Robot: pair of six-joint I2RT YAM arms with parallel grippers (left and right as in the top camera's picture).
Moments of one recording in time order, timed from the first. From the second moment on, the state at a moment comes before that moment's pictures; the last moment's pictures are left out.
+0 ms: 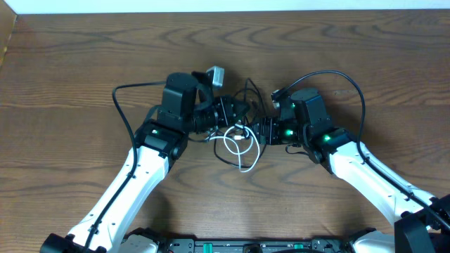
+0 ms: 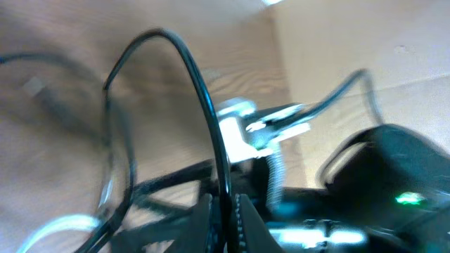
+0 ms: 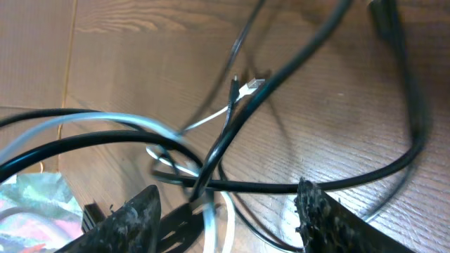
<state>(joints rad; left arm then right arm) -0.38 1.33 0.92 -0.13 0.68 -0.77 0.46 1.48 0.80 -0.12 -0.53 0.58</state>
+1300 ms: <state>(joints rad) -0.33 1.33 0.92 -0.52 0.31 -0.61 0.38 1.46 0.81 -0.55 -0.08 0.58</state>
